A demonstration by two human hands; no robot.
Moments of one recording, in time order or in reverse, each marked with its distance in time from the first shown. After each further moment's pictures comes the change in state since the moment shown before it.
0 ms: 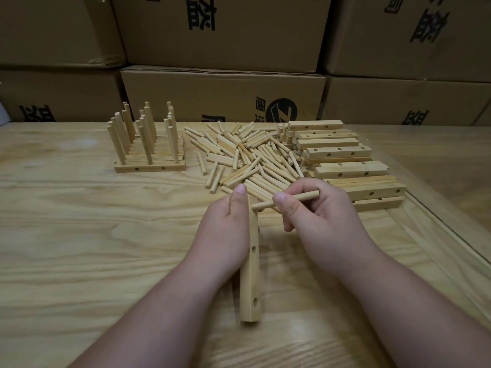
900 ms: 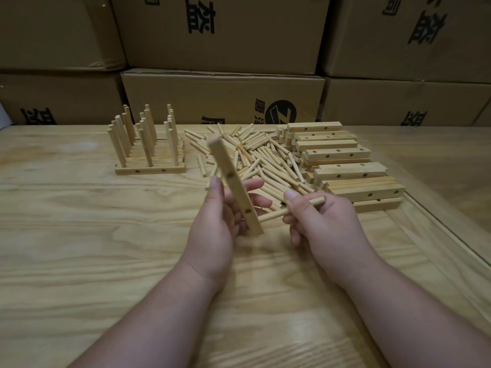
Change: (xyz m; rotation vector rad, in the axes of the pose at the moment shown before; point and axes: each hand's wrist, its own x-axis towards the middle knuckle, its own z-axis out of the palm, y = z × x) left_hand 0.001 -0.001 0.000 -0.645 -0.171 -0.074; right_hand -0.001 0.020 -0.001 0.152 0.088 0.150
